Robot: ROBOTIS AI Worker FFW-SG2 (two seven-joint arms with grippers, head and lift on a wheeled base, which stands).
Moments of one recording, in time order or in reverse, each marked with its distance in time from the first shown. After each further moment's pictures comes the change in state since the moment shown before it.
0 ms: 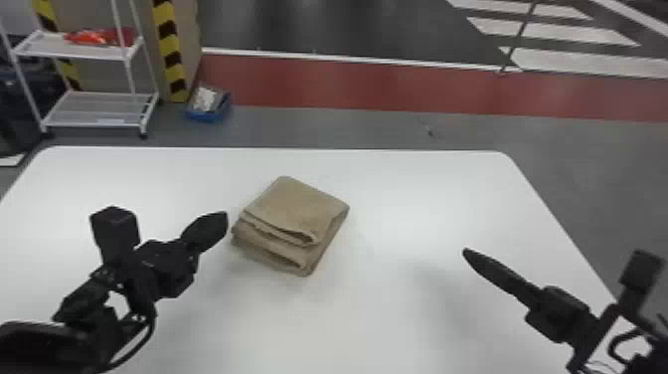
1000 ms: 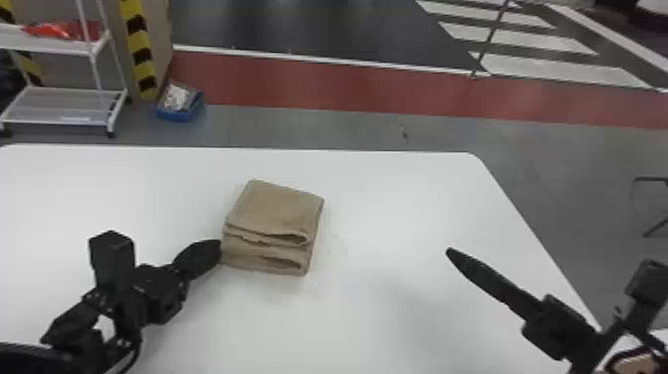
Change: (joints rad) left arm -0.034 0.000 -0.093 0.138 -0.025 -0.058 -0.048; right arm 0.110 0.050 -0.098 -0.181 -0.131 0.079 0.092
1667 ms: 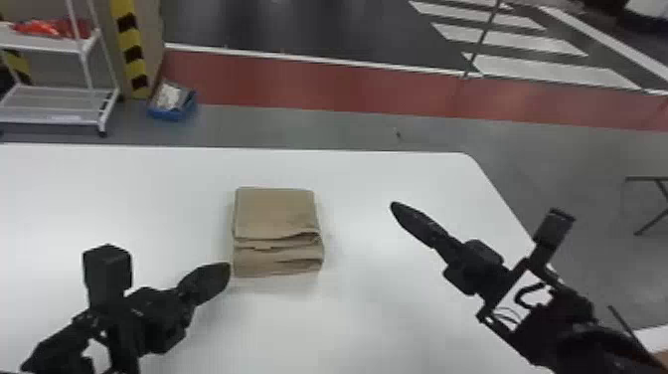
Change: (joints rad) left arm 0.172 0.001 0.056 -0.335 0.038 0.285 0.017; right arm -0.210 0.001 0.273 0.155 0.190 -0.224 -0.113
